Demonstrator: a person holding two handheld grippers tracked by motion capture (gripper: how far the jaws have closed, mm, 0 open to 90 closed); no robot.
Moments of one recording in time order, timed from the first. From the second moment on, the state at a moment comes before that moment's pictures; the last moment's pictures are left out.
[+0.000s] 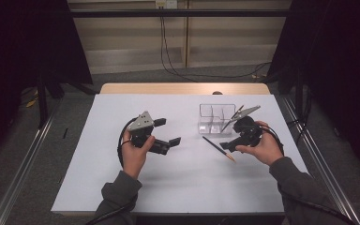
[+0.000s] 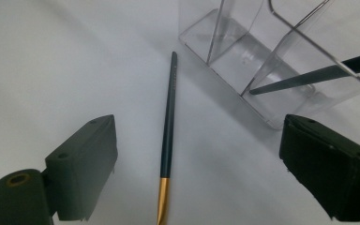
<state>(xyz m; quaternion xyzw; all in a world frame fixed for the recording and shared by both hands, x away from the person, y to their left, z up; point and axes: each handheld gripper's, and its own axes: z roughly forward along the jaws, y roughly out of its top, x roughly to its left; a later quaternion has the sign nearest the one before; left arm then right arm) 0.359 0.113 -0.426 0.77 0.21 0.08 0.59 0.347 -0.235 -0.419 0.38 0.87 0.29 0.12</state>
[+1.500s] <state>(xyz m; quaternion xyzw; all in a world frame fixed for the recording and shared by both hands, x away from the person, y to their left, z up) 0.354 0.124 -0.427 0.77 0.23 0.09 0.59 0.349 -0.227 -0.433 0.35 0.90 0.23 0.08</state>
